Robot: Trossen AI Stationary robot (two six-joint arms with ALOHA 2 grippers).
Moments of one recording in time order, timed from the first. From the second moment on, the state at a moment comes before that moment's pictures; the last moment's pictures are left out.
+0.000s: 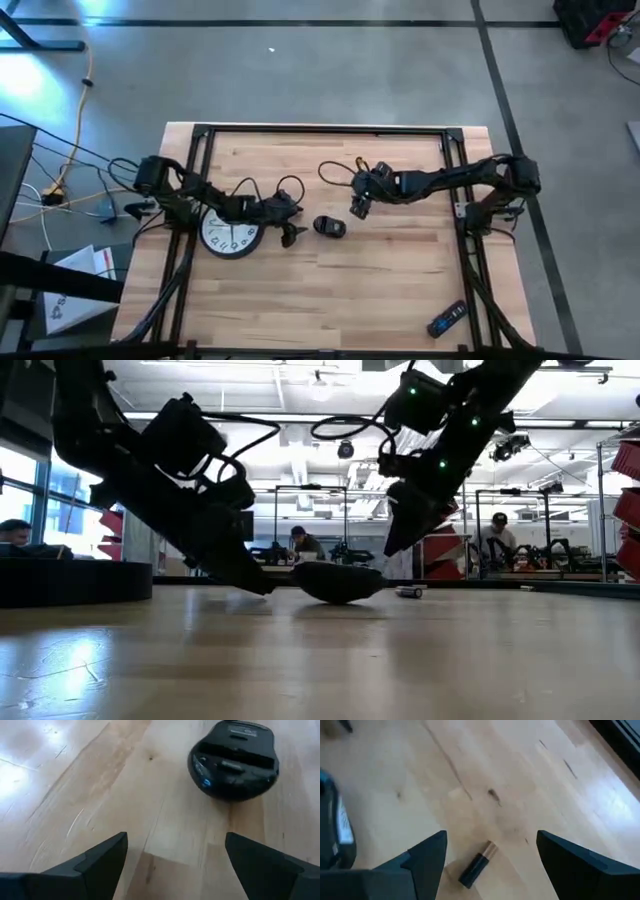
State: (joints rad) left arm -0.02 1.73 0.47 0.62 -0.18 -0.24; right arm -0.11 1.60 0.89 -0.31 0.40 0.33
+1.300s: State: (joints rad) left arm -0.05 1.73 0.53 0.63 -0.23 -0.13; right arm -0.11 1.61 0.89 -0.36 0.46 0.47
